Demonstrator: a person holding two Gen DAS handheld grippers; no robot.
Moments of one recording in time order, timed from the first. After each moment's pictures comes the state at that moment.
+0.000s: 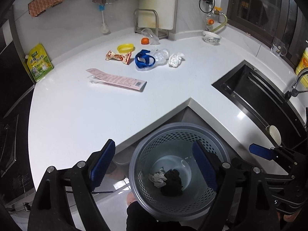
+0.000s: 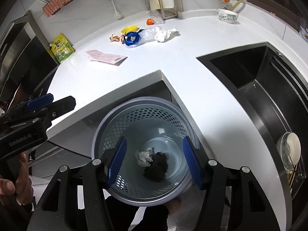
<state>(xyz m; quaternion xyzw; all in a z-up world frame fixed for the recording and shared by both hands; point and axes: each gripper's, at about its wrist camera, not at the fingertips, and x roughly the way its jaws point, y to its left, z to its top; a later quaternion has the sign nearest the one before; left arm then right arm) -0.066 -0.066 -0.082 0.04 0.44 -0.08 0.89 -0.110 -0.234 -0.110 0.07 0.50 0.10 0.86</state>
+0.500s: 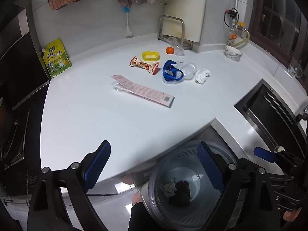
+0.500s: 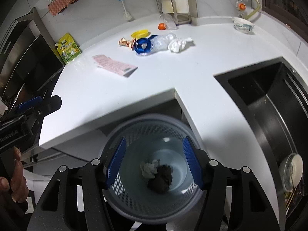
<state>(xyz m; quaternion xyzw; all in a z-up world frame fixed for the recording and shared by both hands) -0.030 -0.022 -0.067 0.01 0.43 -0.03 0.90 -0.059 -0.213 -0.102 0.06 0.49 0.12 0.86</state>
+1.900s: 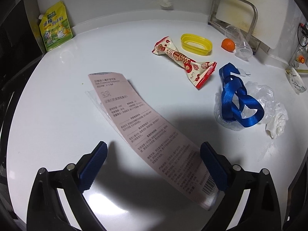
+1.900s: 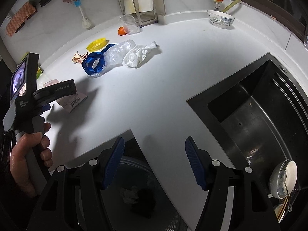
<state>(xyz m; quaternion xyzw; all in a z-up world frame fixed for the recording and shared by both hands) 0.177 -0.018 -0.171 -0.07 0.49 0.12 0.86 0.033 -0.245 -0.136 0.08 0.50 0.02 0.86</state>
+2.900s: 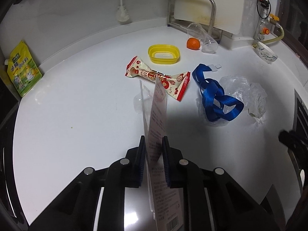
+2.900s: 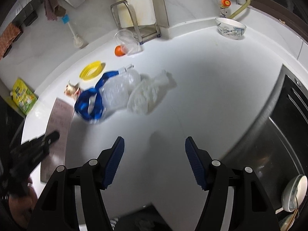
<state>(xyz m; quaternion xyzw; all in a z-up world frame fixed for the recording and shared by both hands) 0.189 -0.002 -0.147 0.03 0.47 -0.03 0.88 0.143 -0.226 -0.134 0.11 0.47 0.00 0.87</state>
